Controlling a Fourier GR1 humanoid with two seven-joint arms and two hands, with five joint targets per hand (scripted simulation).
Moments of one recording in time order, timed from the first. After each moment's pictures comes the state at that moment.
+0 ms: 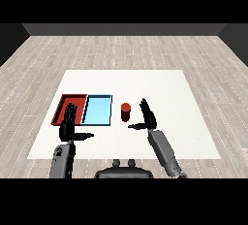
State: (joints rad) left arm 0.05 0.07 0.10 -1.63 0.09 -0.13 -0.47; right arm -0.26 0.00 0.20 -1.17 -0.24 -0.07 -0.40
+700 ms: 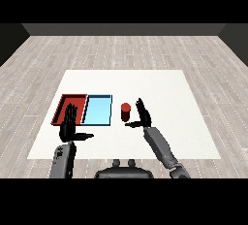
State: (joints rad) left arm 0.06 0.06 0.11 -1.62 0.10 -0.14 -0.48; right arm -0.39 0.00 0.26 -0.93 -0.36 -0.10 -0.51
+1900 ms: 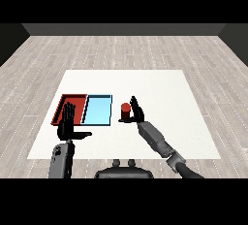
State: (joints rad) left arm 0.04 0.07 0.13 -1.63 0.12 -0.14 -0.46; right arm -0.62 0.00 0.45 -0.64 -0.65 -0.17 -0.62
